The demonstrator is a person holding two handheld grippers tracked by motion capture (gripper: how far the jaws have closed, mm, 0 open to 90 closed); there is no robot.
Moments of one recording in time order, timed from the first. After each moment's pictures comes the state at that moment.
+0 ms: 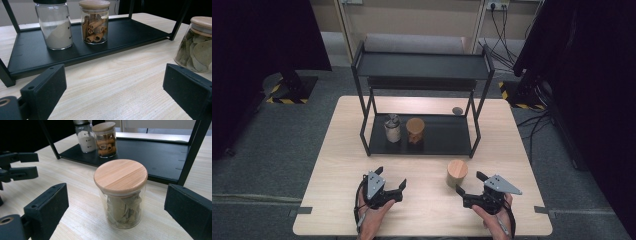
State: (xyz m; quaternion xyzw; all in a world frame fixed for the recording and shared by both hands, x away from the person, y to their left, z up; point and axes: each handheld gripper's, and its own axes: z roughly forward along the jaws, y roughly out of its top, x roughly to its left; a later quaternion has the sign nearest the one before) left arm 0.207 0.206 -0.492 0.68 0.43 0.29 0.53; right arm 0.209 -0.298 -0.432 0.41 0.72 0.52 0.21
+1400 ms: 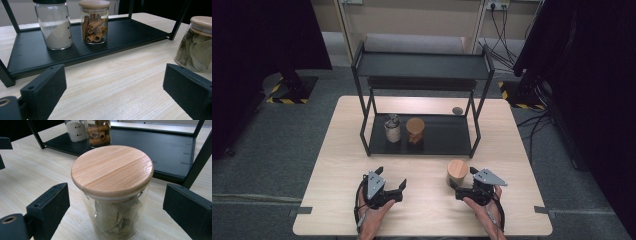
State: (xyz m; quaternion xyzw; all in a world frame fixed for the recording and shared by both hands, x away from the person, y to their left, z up) left arm 0.207 0.206 -0.491 0.68 0.43 0.29 0.53; right arm 0.241 -0.278 -0.453 0.42 0.73 0.49 0.22
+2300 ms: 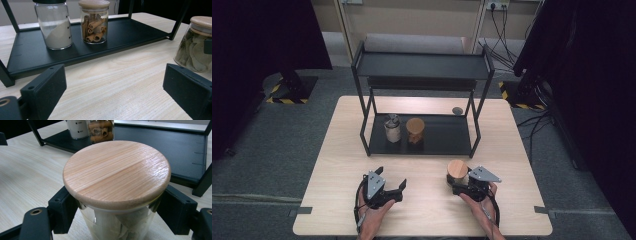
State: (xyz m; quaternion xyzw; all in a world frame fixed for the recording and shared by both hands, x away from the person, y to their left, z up) left arm 0.208 0.206 -0.491 0.68 0.43 0.29 0.53; right arm 0.256 -0.272 -0.462 0.41 0.74 0.49 0.22
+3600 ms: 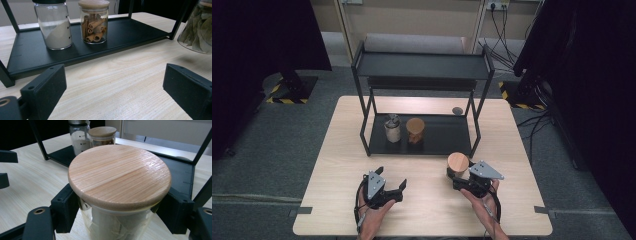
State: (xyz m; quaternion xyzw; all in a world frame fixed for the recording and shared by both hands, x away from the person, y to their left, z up) left arm 0.208 0.206 -0.491 0.68 0.42 0.29 0.52; right arm 0.252 -0.267 -0.438 0.37 0.74 0.51 0.25
